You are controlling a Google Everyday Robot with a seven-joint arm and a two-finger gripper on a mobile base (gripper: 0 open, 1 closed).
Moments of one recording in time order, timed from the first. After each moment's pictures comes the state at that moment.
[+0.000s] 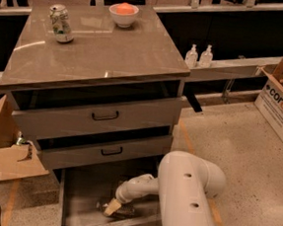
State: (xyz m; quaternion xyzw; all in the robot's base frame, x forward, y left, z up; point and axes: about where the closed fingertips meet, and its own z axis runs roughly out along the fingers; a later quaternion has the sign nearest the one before) arm 0.590 0.092 0.148 -0.54 0.79 0.17 0.21
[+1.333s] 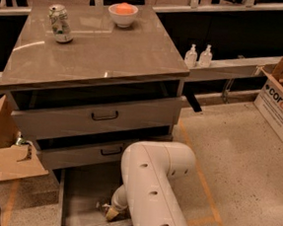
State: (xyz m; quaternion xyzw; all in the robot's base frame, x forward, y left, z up) arm 0.554 0.101 0.117 -0.60 0.78 0.13 0.14
